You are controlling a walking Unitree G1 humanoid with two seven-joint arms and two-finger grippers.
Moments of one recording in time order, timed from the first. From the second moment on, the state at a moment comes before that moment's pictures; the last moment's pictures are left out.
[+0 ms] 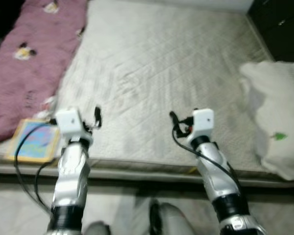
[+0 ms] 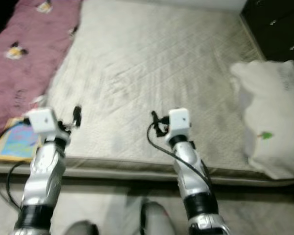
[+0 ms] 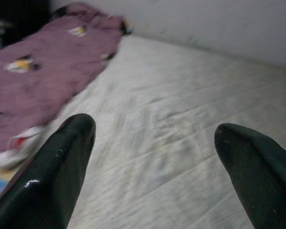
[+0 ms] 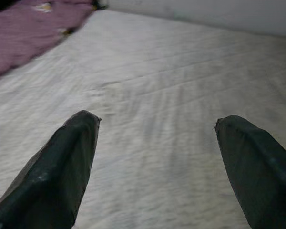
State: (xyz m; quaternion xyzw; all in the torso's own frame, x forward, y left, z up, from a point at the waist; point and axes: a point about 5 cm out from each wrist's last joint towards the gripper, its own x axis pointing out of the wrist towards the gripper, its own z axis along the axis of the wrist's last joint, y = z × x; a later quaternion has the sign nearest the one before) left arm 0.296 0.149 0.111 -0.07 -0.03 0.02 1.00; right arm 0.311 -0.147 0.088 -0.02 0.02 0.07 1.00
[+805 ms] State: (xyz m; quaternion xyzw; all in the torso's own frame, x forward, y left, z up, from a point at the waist) left arm 0.295 0.159 0.107 -0.06 -0.02 0.05 1.00; right arm 0.314 -0.139 0.088 -0.01 0.02 0.08 1.00
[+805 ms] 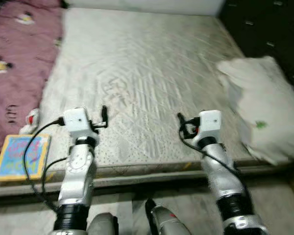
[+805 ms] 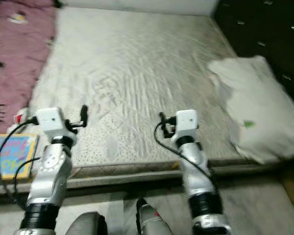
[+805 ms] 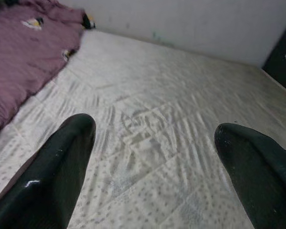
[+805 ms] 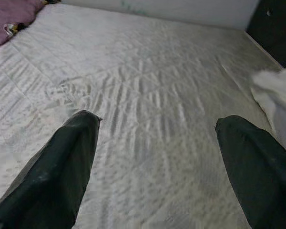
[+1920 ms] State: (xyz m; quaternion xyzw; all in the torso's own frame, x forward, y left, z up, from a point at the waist) left arm 0.297 0.167 0.109 -0.06 -0.02 0.06 1.00; right arm 0.315 -0.127 0.084 0.00 0.03 0.10 0.99
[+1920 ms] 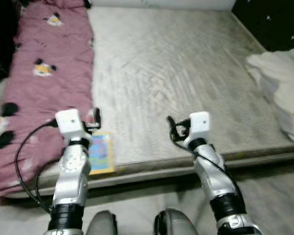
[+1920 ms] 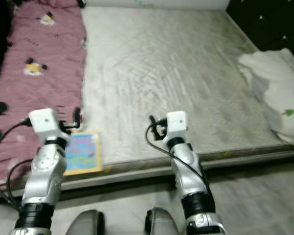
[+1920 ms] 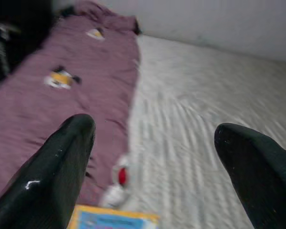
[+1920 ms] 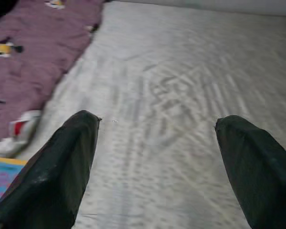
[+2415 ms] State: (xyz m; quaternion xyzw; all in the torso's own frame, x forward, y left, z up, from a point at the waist) left arm 0.297 0.169 0.111 -0.05 -0.02 0.07 1.00; right arm 0.314 -0.127 0.093 -0.01 0.01 0.11 0.99
